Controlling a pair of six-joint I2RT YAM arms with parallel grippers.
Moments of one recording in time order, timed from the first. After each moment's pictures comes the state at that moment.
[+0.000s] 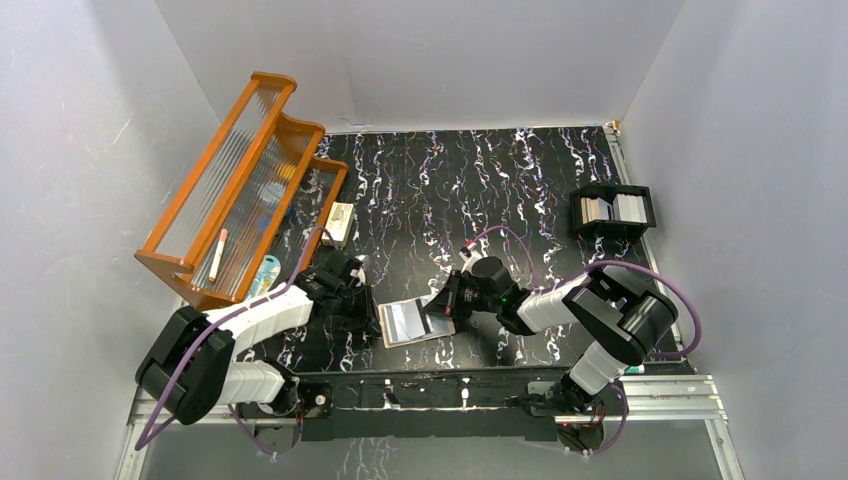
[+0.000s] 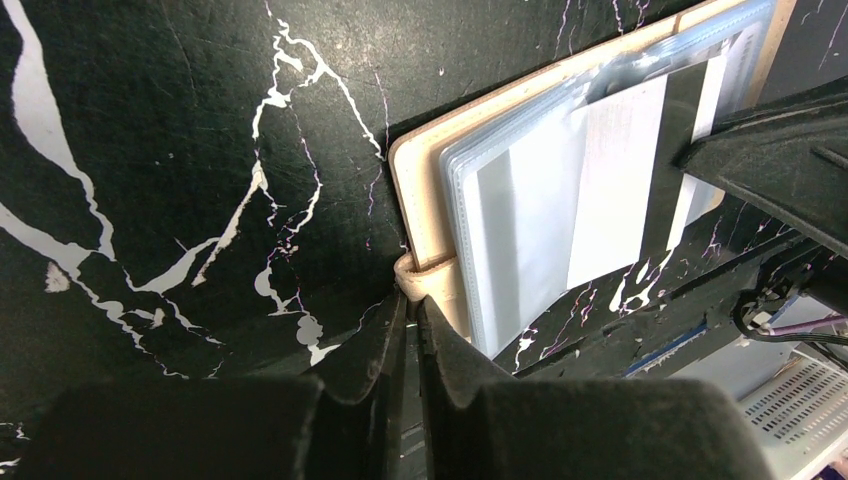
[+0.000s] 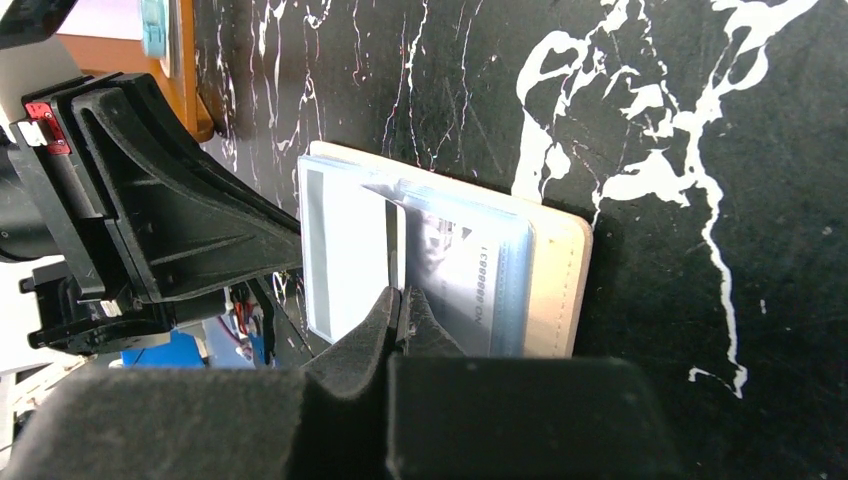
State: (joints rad) left arm -0.60 1.27 0.52 -0.37 0.28 -0.69; right arm 0.81 1.60 0.40 0.65 -0.33 0.99
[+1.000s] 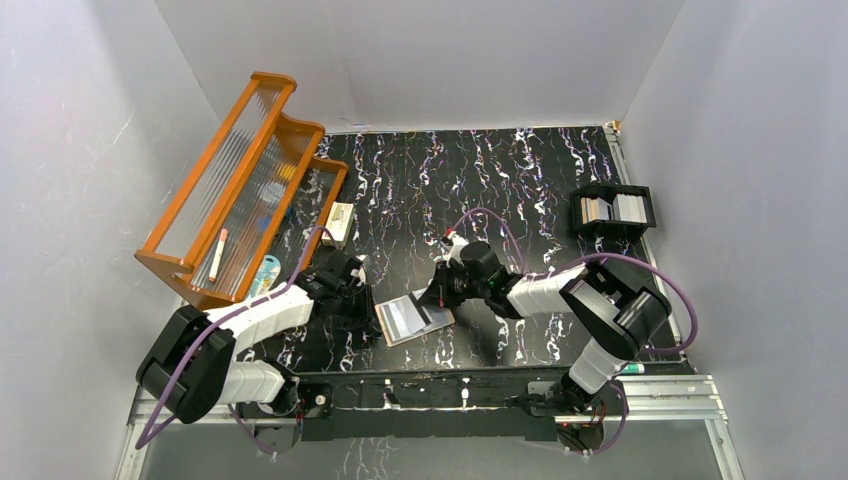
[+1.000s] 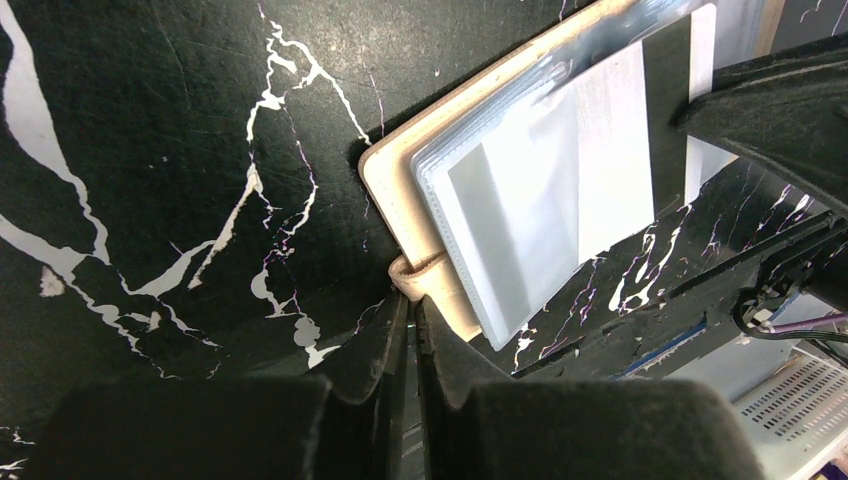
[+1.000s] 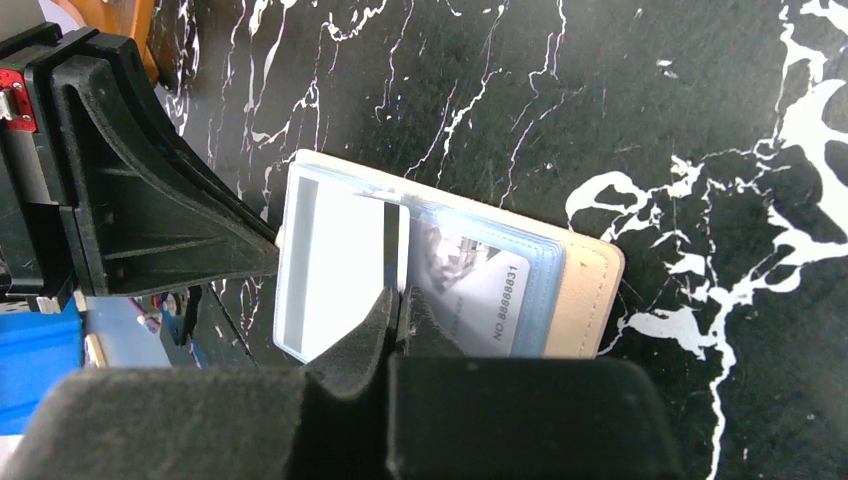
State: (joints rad) left arm -0.60 1.27 0.52 -0.37 0.28 -0.68; right arm 0.80 1.63 0.55 0.49 -0.38 0.69
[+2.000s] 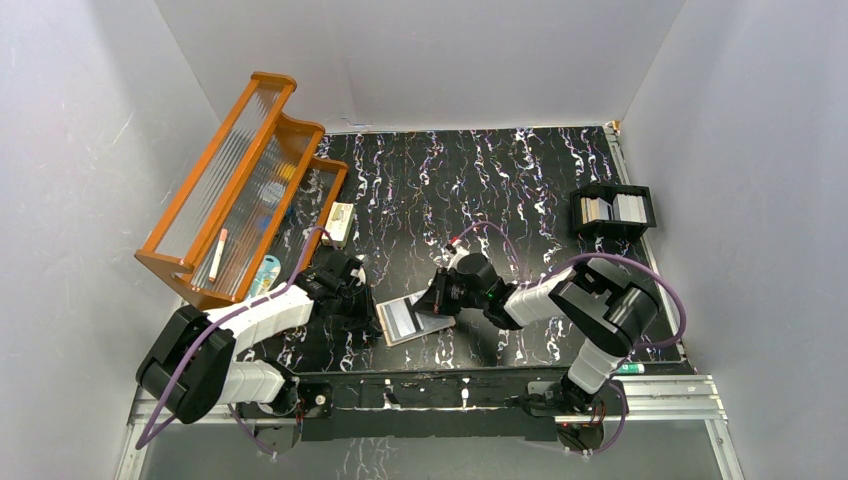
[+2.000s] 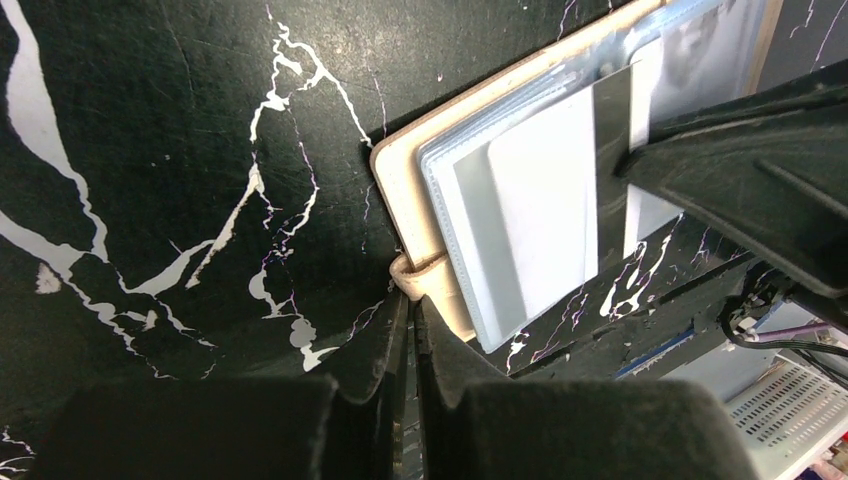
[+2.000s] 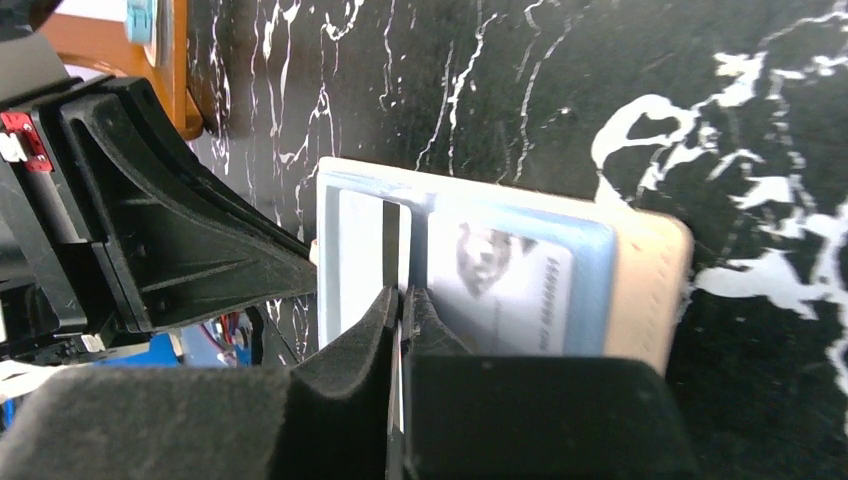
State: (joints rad) left arm -0.60 1.27 0.52 -0.36 0.28 -0.72; right arm 0.85 1.68 0.50 0.63 -0.31 0.95
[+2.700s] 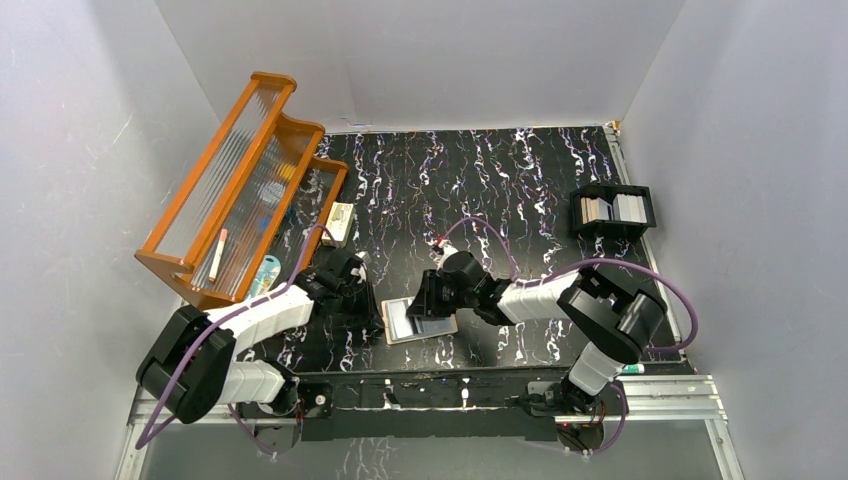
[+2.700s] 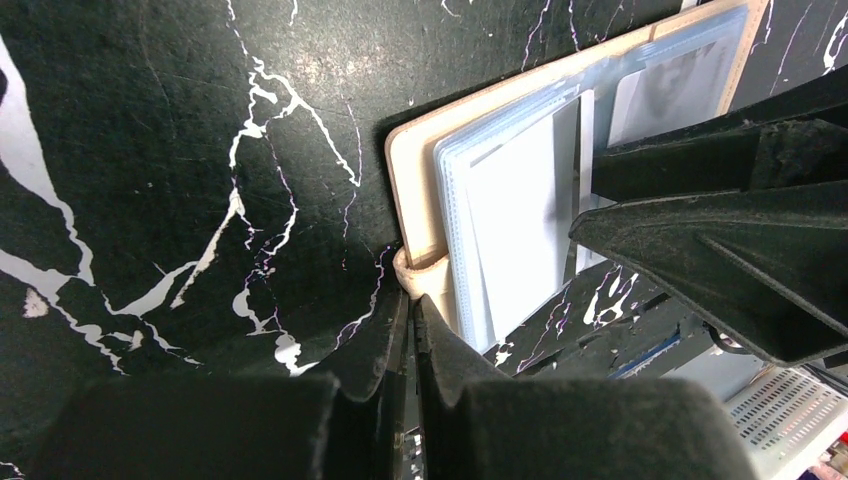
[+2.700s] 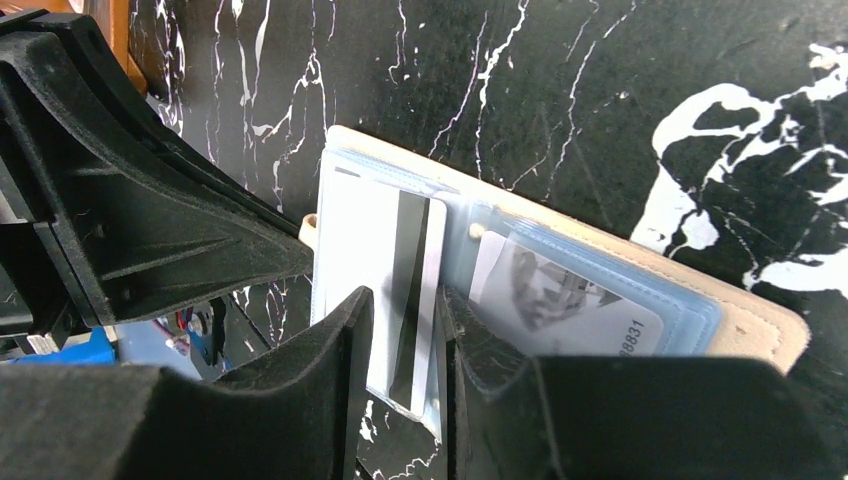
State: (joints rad) left arm -0.61 1.27 0.52 -0.32 0.28 -0.73; right arm 0.93 1.63 0.60 0.38 -0.25 0.85
